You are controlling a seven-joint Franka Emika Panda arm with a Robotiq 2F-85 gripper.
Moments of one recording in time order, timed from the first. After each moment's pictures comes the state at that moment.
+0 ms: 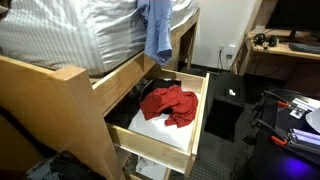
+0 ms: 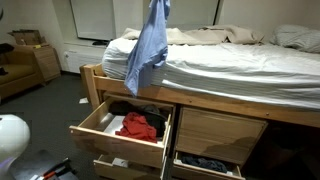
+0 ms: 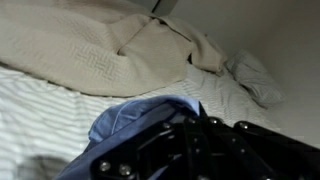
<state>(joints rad) 1.03 0.46 -1.27 -1.33 0.69 2.80 2.27</state>
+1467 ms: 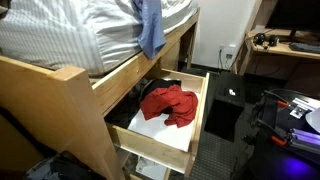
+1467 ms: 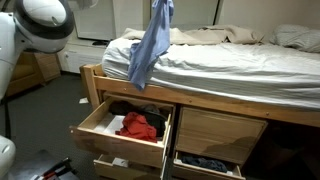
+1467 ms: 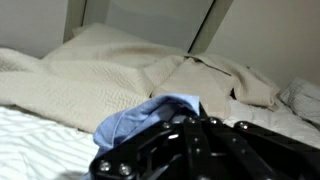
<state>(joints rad) 0.38 0.71 -0.75 -0.75 1.13 2.62 2.07</state>
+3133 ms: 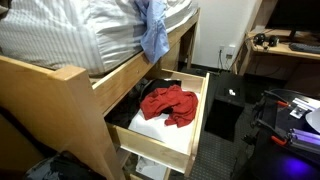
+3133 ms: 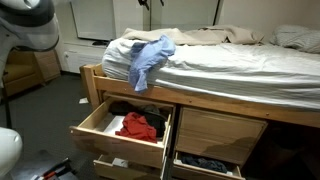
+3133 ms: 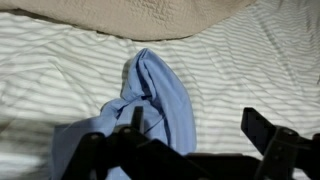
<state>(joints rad) 0.58 0.71 -1.08 -0.75 0.73 2.09 2.61</state>
